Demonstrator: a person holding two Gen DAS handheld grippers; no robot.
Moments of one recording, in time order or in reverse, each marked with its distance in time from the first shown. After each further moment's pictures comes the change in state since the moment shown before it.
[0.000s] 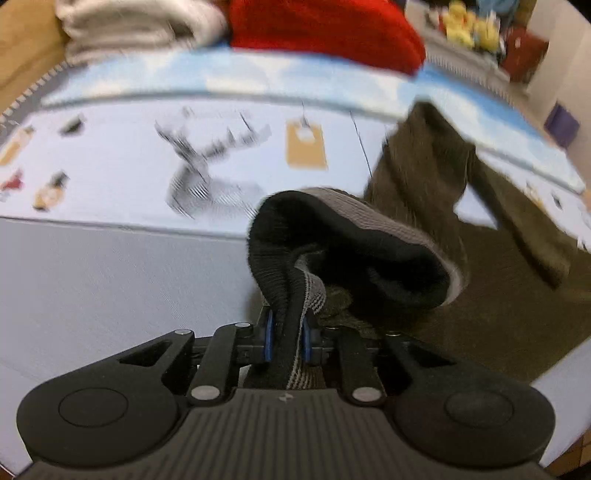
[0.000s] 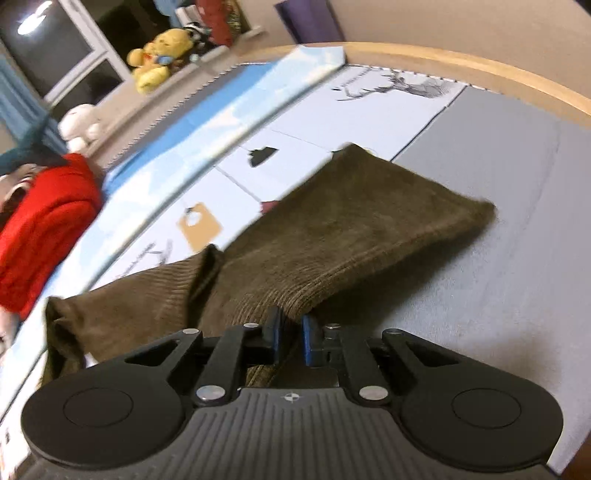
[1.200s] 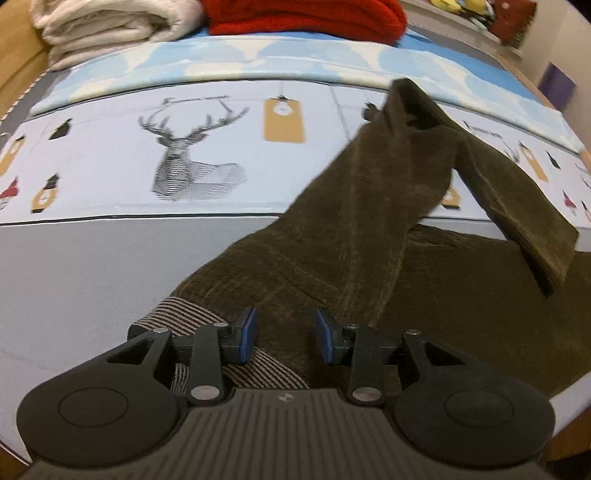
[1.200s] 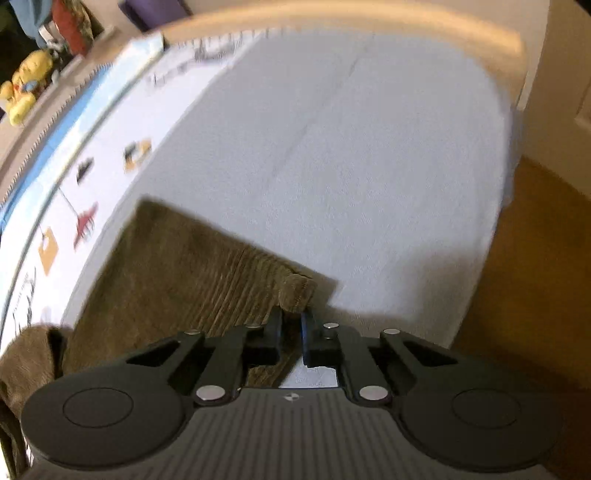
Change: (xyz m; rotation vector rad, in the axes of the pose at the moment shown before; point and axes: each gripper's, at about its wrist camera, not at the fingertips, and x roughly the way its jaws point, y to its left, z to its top) left arm 0.005 -0.048 -0.005 0.092 0.111 0.003; right arm -0.038 -0.189 0.023 0.312 0.001 -0.285
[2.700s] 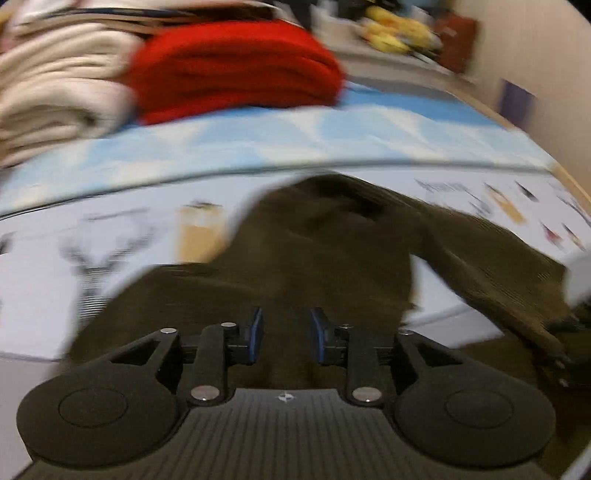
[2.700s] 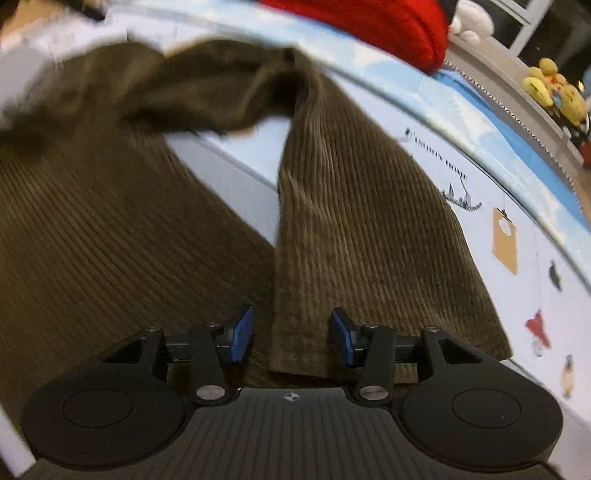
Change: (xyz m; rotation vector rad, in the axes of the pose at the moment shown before) left arm 0.069 -0.088 0.061 0.150 -0.243 -0.084; right arm 0.021 0.354 -0.283 -1.709 0.049 0.331
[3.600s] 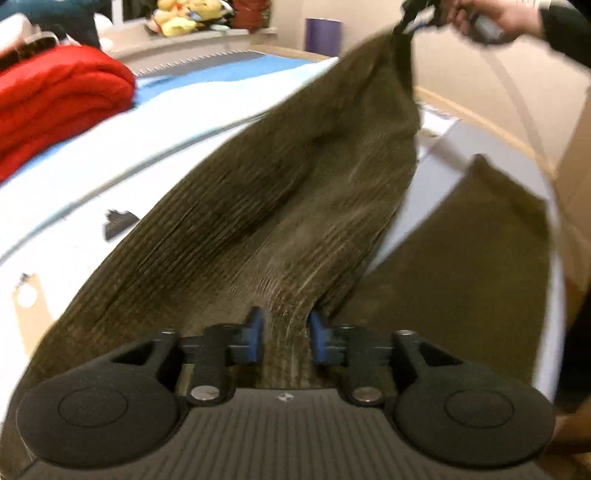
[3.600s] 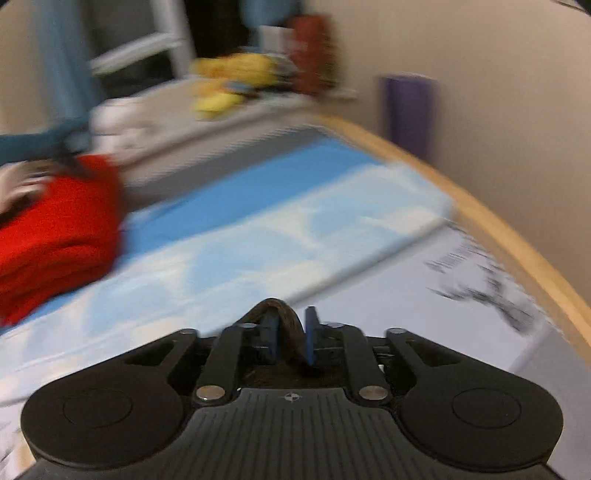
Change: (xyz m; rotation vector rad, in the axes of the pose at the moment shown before) left arm 0.036 -0.055 -0.017 0.419 0.031 -0.461; right arm -0.094 -0.387 0.022 1.127 -0.193 -0.393
